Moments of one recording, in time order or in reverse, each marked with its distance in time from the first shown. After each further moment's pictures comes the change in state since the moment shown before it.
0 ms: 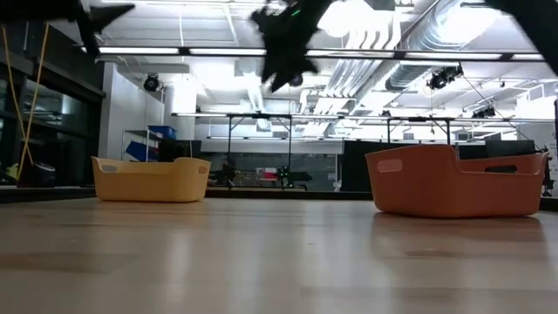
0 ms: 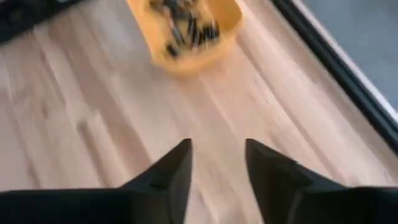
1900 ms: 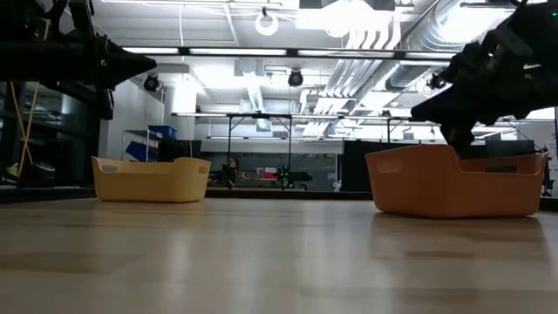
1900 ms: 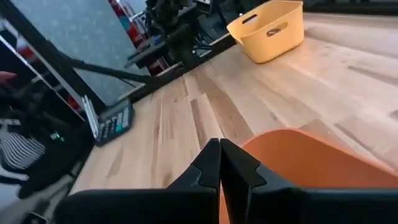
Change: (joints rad) left arm -0.430 0.042 -0.338 0.164 -0.369 -0.017; right arm 0.229 -1.338 -2.070 1.529 -0.045 0.238
